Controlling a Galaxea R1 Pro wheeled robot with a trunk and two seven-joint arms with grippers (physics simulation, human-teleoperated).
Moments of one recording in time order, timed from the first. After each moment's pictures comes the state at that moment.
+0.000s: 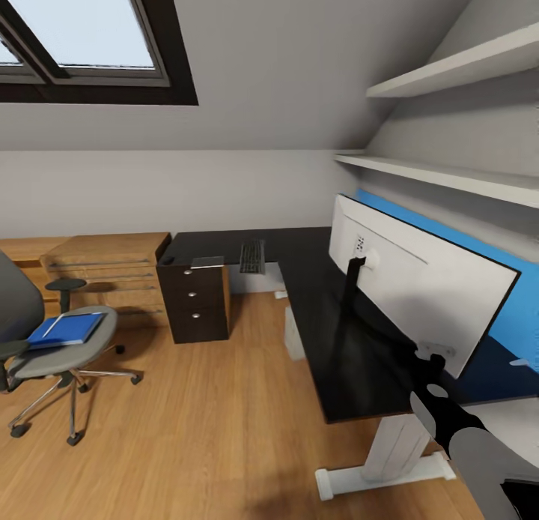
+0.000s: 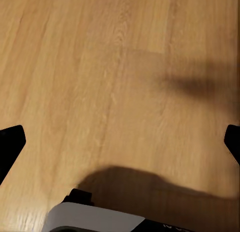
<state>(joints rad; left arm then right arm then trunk) 0.06 -0.10 0.06 -0.46 0.14 -0.42 0.08 -0.77 -0.20 -0.05 -0.33 -0.11 -0.33 -0.15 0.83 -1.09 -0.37</state>
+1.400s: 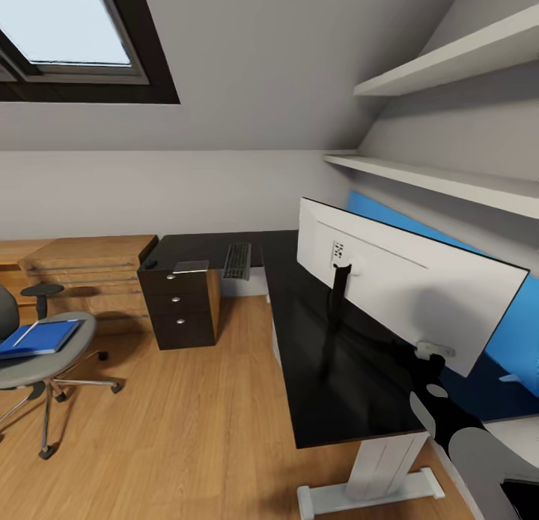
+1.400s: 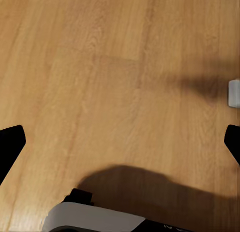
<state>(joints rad) 0.06 -0.10 0.06 -0.46 0.14 -0.42 0.08 -0.77 -0.20 -0.05 -0.33 -0.11 -0.33 -0.15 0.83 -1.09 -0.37</state>
